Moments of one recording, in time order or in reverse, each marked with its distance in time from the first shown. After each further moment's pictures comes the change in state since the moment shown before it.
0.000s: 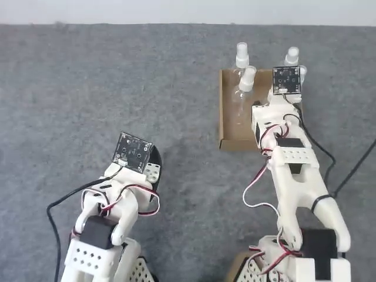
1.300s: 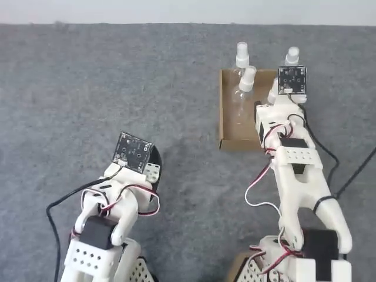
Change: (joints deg) left arm 0.0 0.0 0.0 0.0 0.0; right arm 1.6 -0.1 0.0 0.4 -0.1
